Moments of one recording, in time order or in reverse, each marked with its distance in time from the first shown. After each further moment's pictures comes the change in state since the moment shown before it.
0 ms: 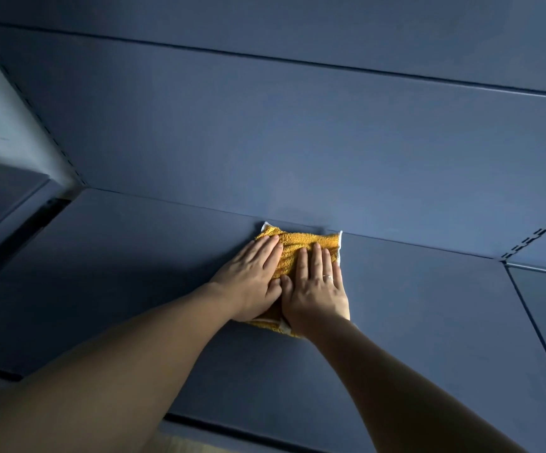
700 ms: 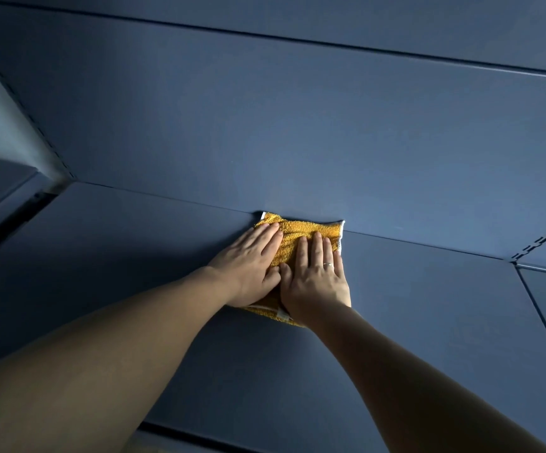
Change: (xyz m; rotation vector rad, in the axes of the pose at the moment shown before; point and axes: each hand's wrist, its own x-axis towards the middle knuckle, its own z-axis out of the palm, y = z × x) left_hand 0.024 -0.010 0.000 -0.006 -0.017 0.008; right_hand 0.020 0.006 -0.007 -0.011 -0.027 -0.008
